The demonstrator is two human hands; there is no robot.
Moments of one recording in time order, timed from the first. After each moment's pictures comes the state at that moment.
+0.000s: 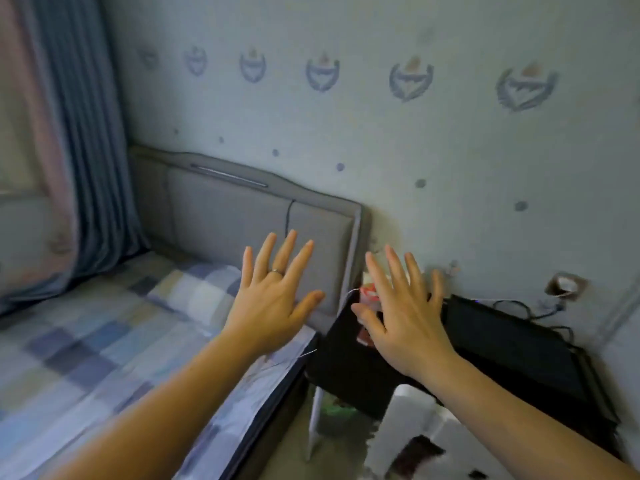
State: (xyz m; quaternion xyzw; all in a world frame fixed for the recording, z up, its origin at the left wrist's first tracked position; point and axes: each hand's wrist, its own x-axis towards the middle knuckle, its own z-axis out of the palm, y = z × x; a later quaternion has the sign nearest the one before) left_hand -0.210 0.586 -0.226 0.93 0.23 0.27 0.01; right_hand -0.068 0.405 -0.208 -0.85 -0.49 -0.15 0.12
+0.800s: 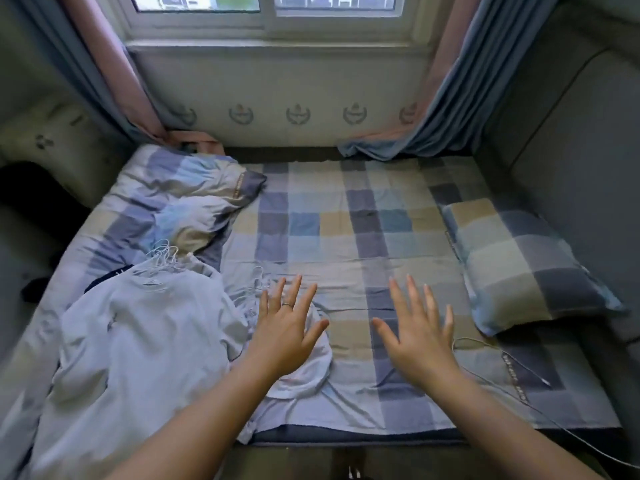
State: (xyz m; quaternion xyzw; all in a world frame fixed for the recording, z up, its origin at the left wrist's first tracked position) left_hand -0.550 0.775 -0.460 0.66 0.74 0.05 0.13; right_hand -0.320 0.825 -0.422 -0.59 -0.79 0.16 -0.01
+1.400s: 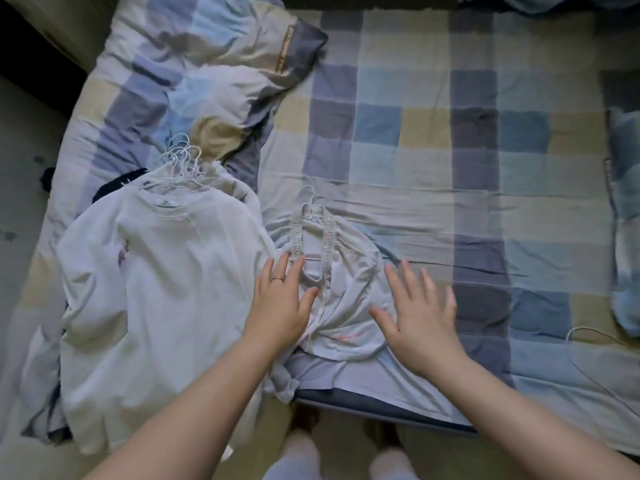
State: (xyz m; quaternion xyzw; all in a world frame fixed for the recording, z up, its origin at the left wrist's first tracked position) left_hand -0.709 0.834 -0.643 0.48 0.83 0.03 0.29; right_hand -0.495 0.923 -0.619 -0.49 -0.81 0.26 -0.17
